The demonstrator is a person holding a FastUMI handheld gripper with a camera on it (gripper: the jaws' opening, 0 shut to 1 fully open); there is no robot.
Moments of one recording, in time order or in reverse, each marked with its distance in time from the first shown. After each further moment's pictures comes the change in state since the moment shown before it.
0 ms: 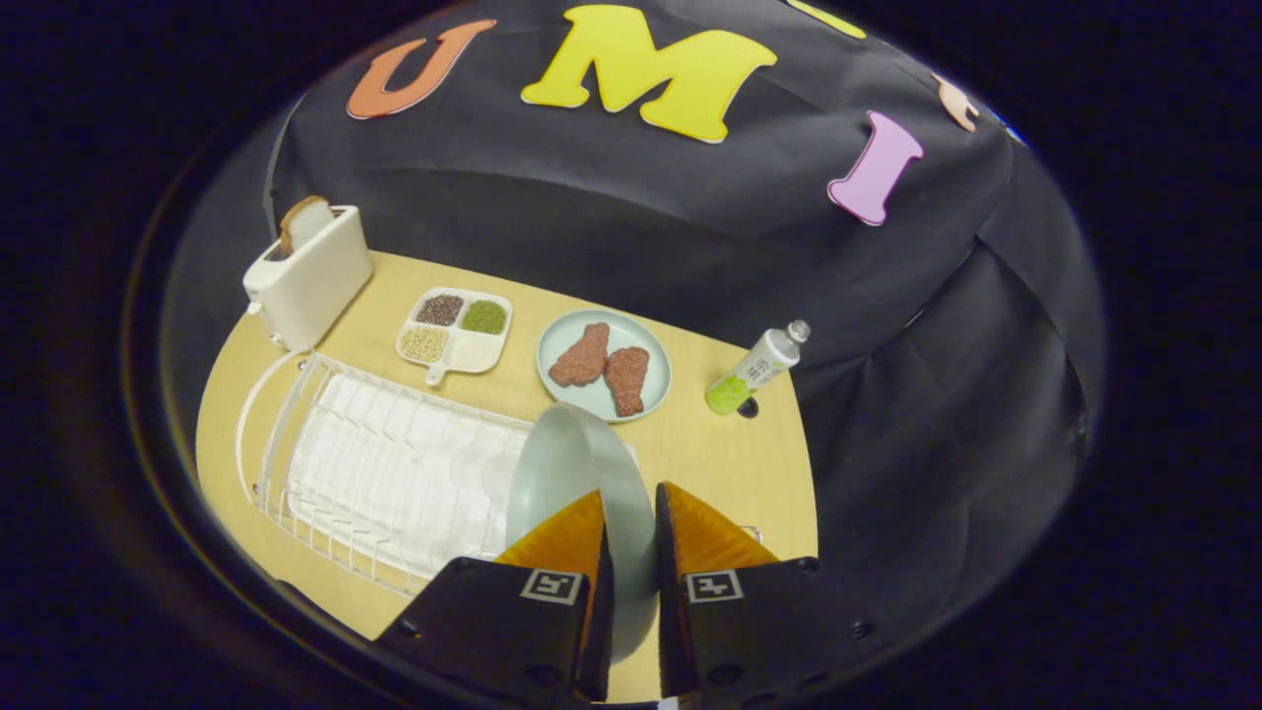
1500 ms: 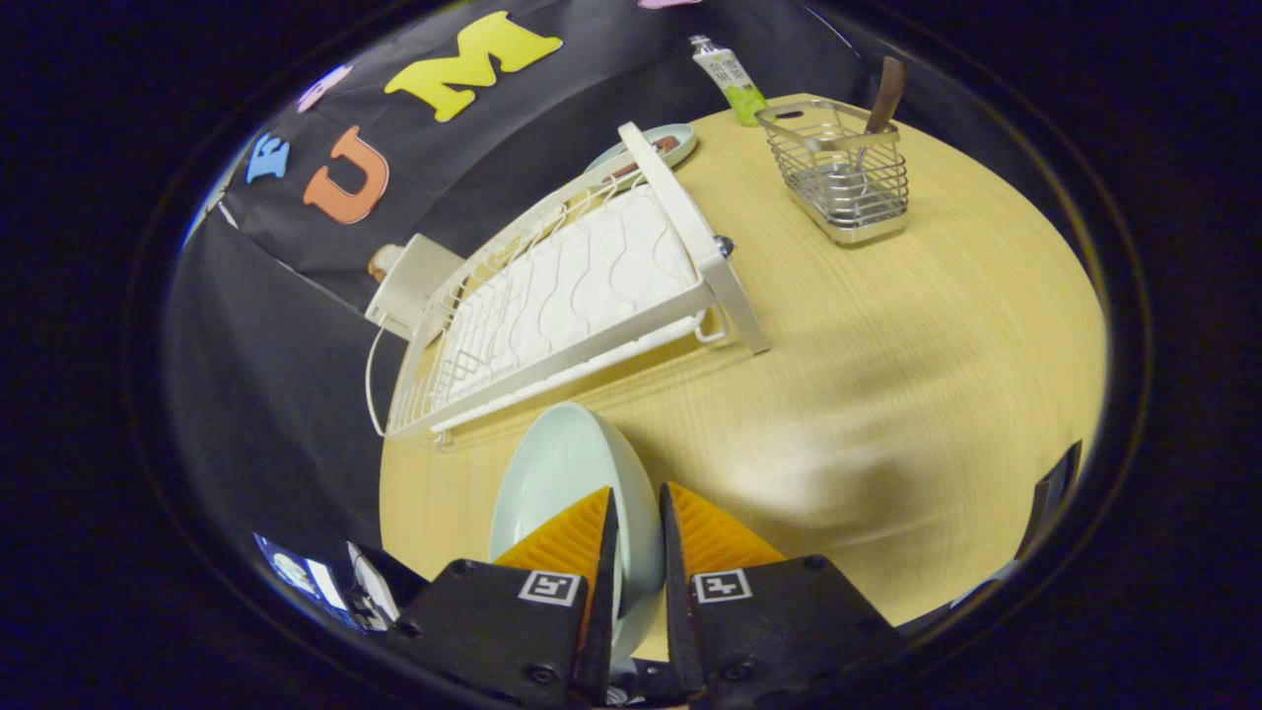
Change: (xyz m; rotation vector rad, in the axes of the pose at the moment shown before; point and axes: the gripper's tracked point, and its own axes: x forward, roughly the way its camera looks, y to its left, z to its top) arm 0.041 0.094 -0.294 0.549 0.175 0.646
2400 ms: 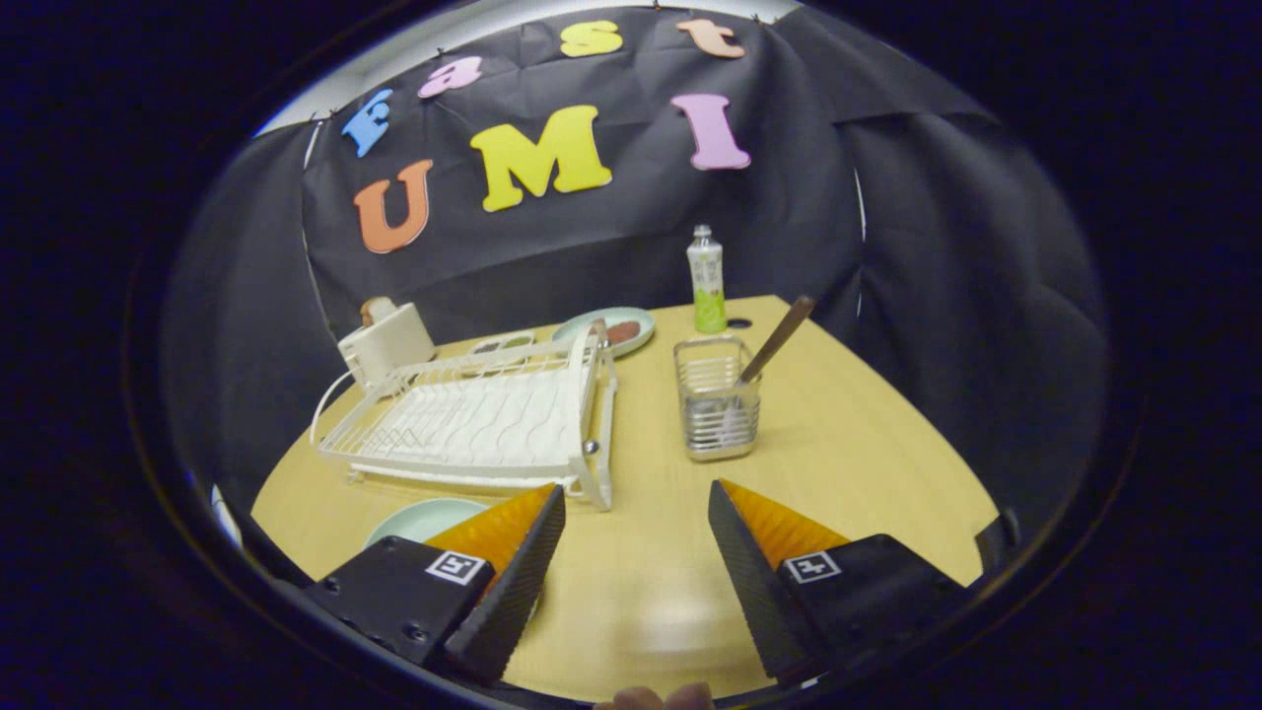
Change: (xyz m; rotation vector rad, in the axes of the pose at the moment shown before) arm -0.128 -0.074 0.085 -0.334 -0.638 -0.257
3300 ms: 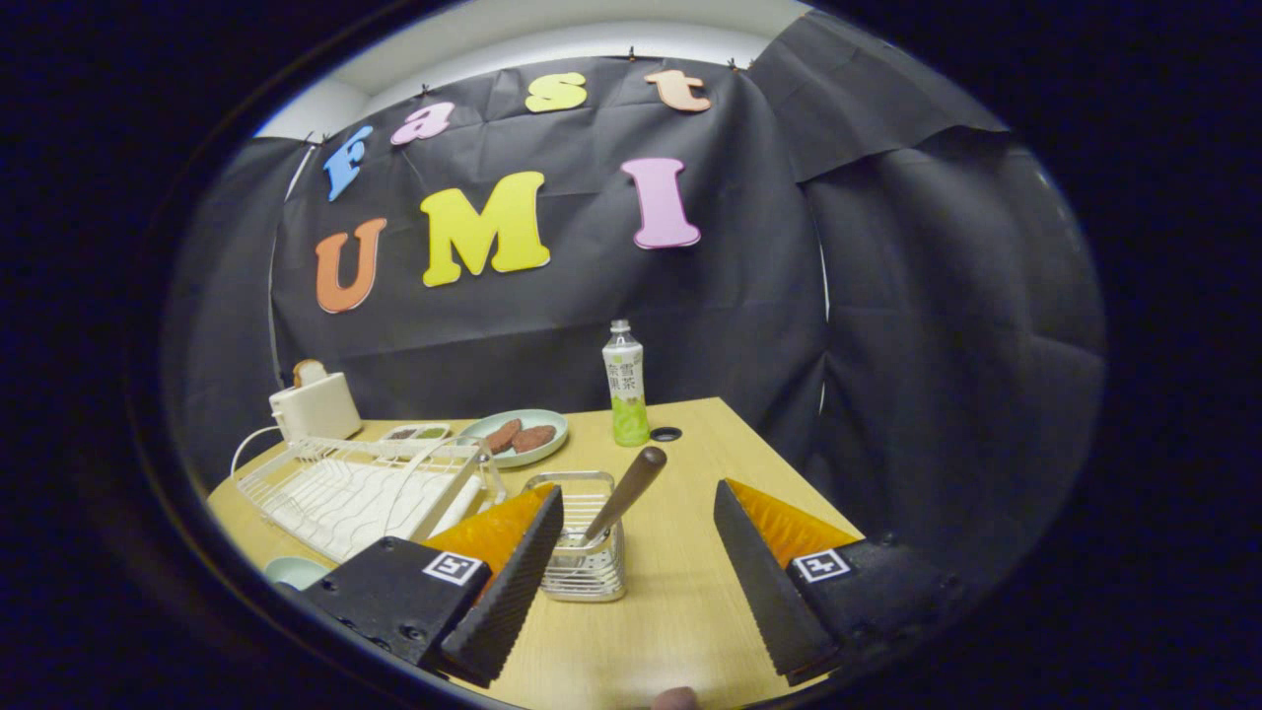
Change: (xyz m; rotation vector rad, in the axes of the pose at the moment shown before) arm 0.112 -0.101 0.073 0.034 -0.191 -0.026
